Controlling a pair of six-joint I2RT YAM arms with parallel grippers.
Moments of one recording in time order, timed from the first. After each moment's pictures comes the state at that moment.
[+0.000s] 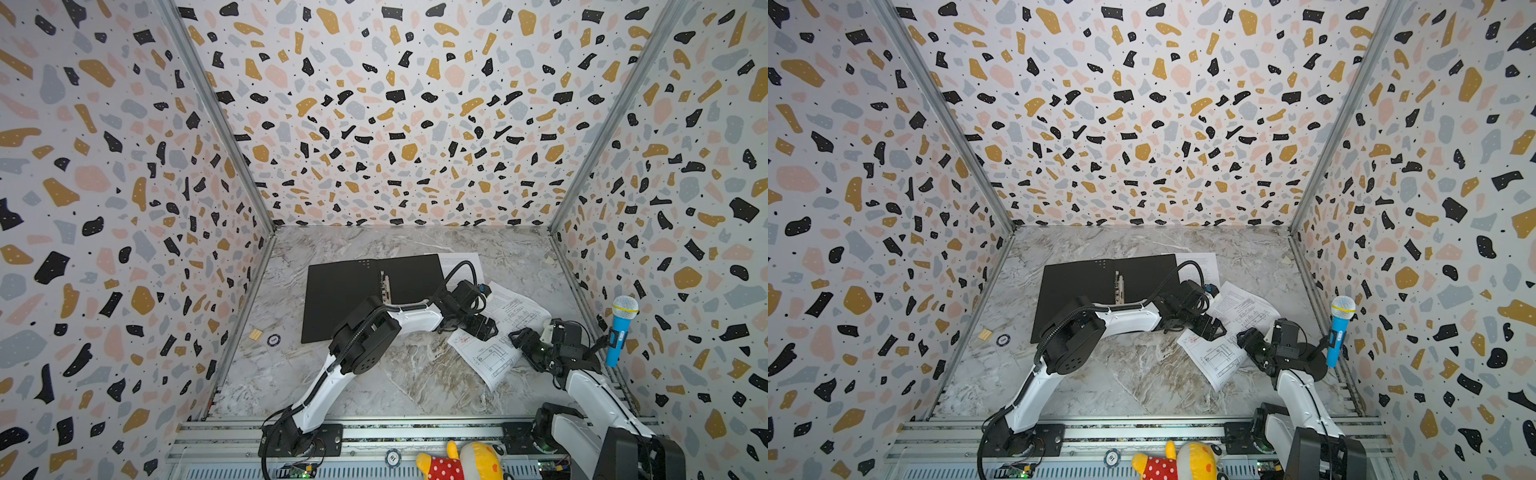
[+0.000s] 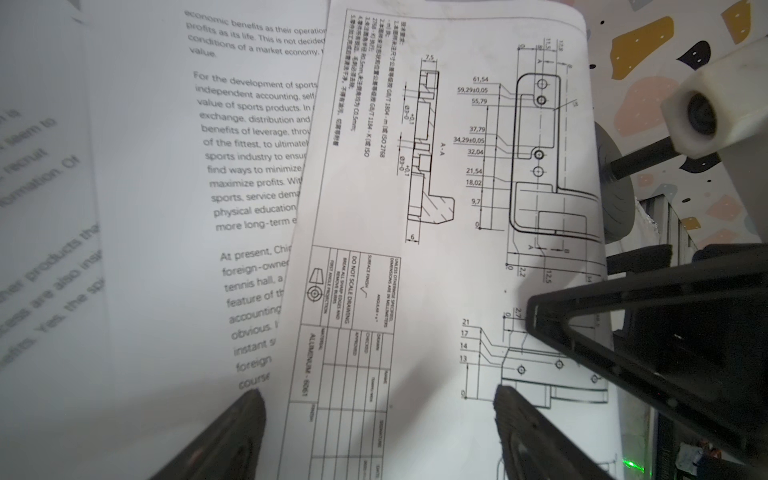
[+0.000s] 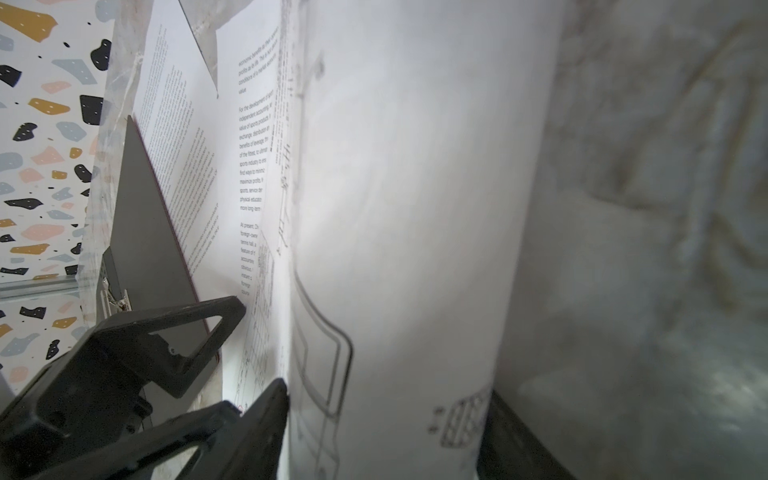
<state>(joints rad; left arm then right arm) -0.96 2.29 1.62 -0.11 0.38 -0.35 -0.19 0.94 0.26 -0.23 -0.38 0.65</state>
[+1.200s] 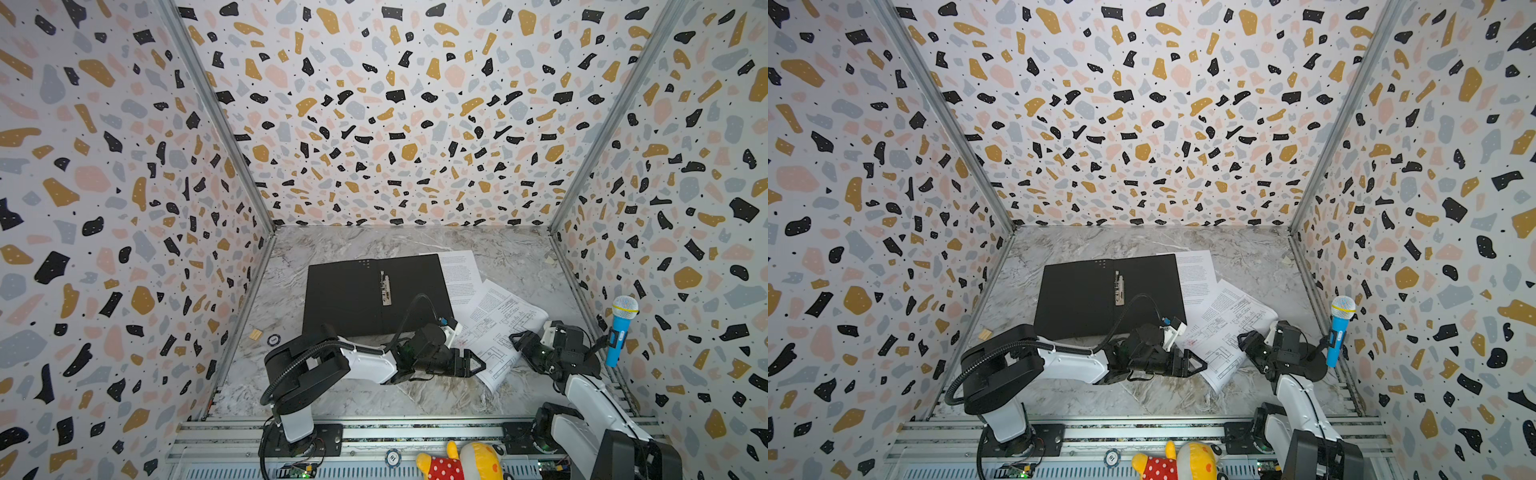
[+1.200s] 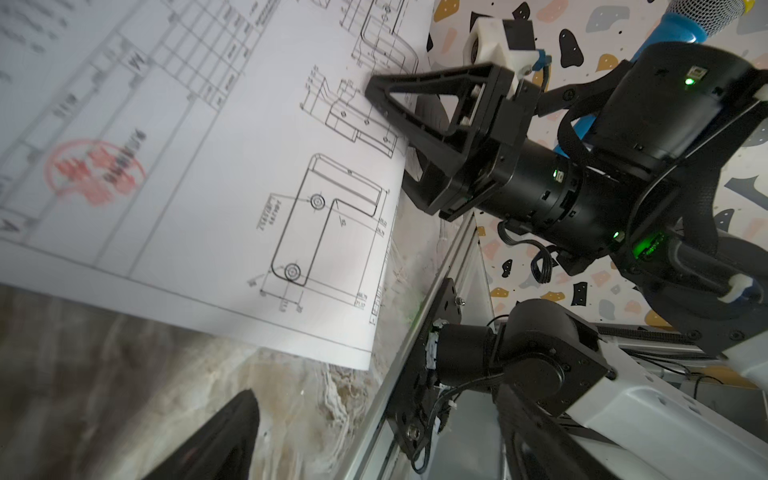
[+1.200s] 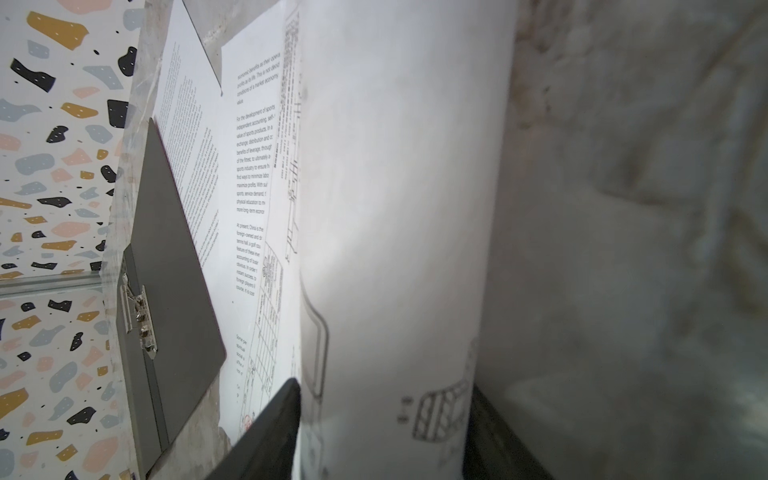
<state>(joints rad) -1.12 1.76 0.77 0.52 0.40 -1.03 -0.21 0.91 0.21 -0.16 -0.43 0.65</state>
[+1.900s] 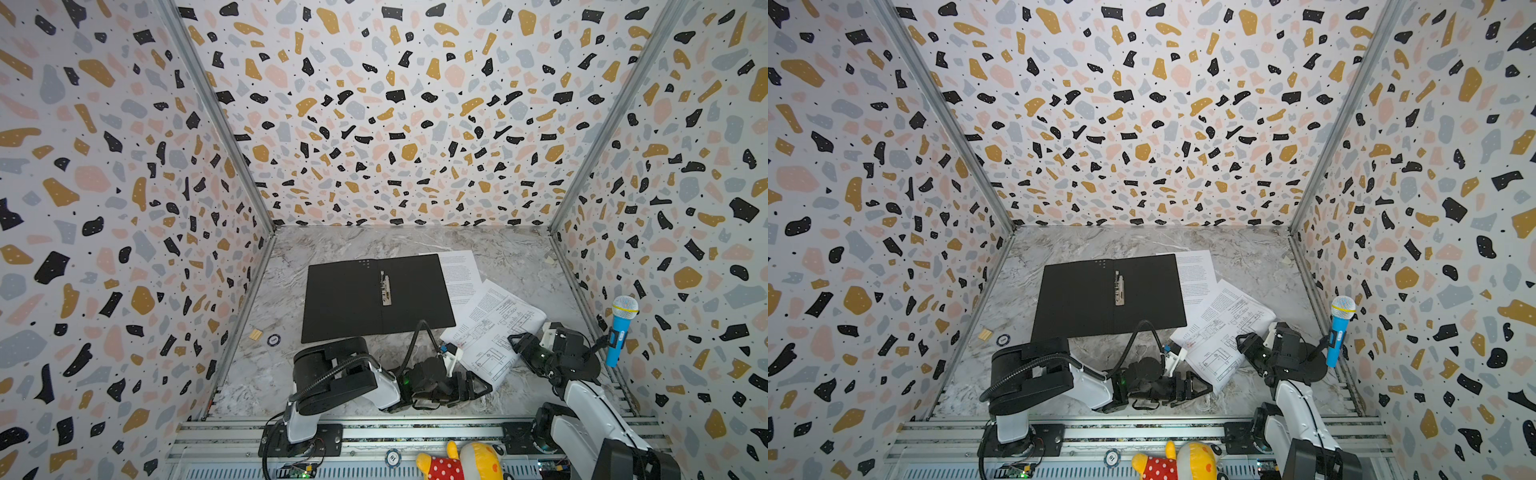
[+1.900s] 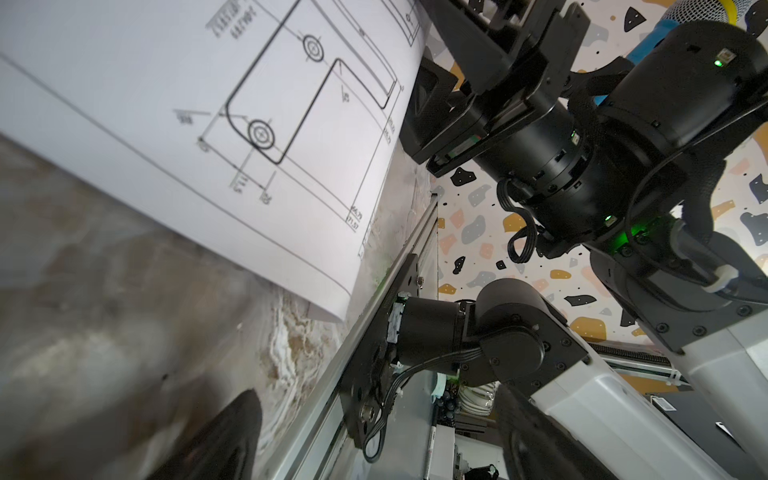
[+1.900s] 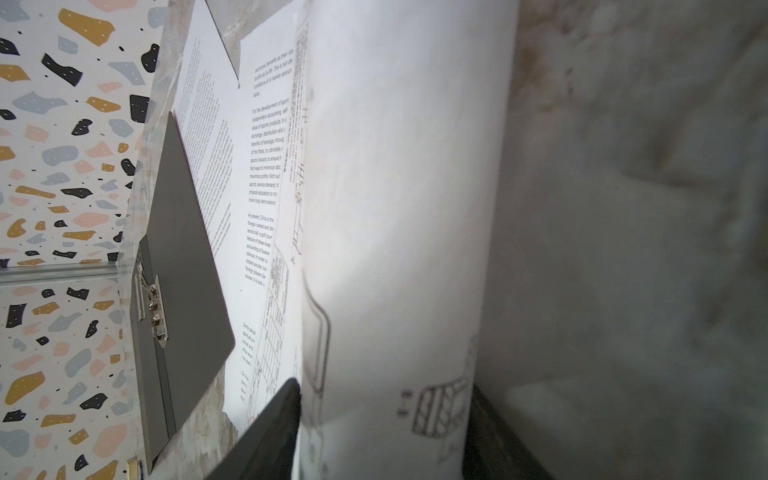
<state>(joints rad) -1.27 1.92 0.63 0.95 0.27 -1.36 -0.21 0.86 0.17 -0.13 -0.45 0.65</state>
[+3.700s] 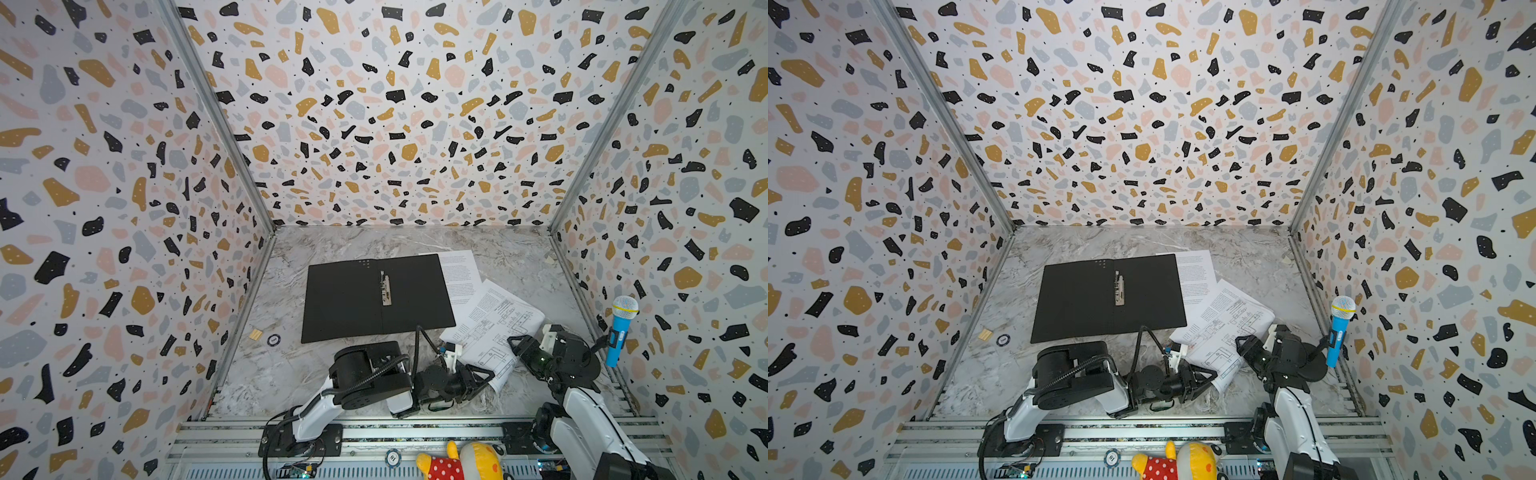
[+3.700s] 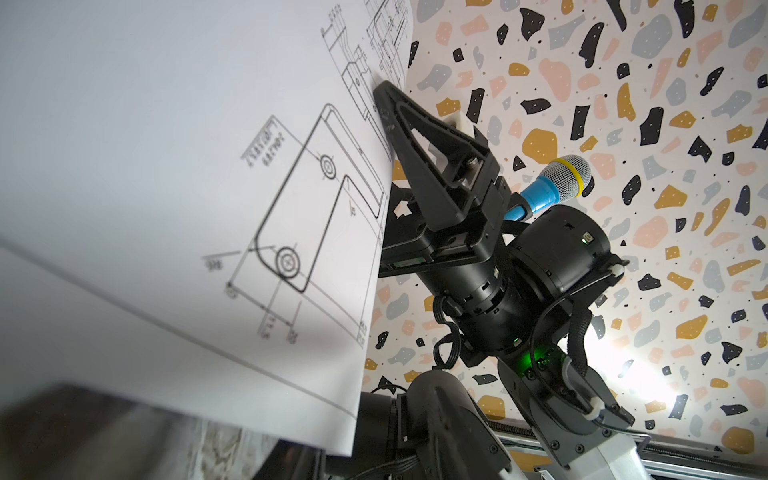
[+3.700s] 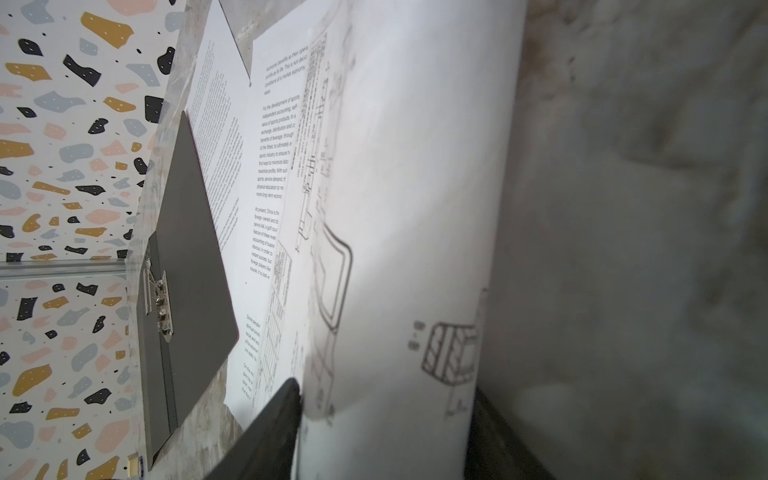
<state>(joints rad) -1.30 2.17 0.72 1.37 0.07 -1.62 -0.21 0.78 0.13 -0.14 -0.46 0.65</state>
